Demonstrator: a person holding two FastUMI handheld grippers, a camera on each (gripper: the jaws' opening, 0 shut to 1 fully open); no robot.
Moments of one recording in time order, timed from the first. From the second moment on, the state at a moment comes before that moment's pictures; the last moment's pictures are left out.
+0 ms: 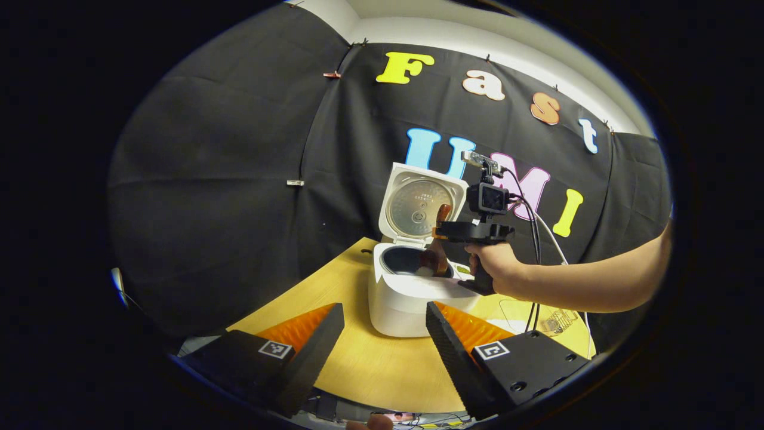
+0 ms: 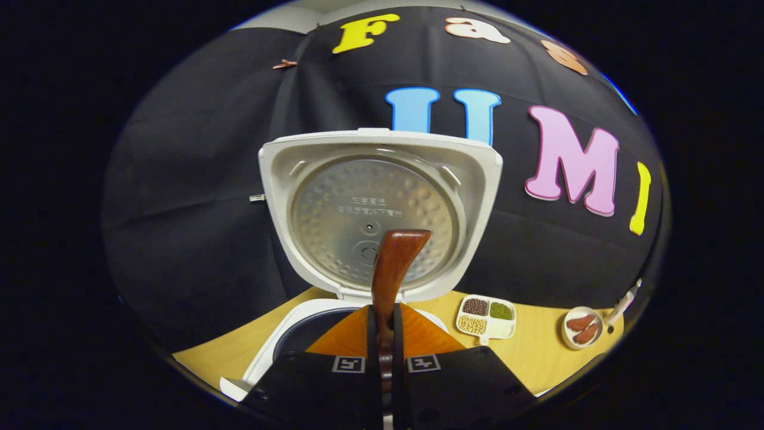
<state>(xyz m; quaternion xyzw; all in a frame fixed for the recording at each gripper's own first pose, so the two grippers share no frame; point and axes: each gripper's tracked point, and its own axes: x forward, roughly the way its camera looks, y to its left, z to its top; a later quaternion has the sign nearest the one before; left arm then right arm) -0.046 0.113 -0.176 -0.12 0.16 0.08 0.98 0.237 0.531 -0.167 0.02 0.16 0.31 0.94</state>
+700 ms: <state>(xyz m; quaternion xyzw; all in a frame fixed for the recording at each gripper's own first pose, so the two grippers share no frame) -0.051 0.119 -0.183 -0.12 0.16 0.08 0.98 0.166 0.562 -0.131 -0.24 -0.02 0.44 0.87</state>
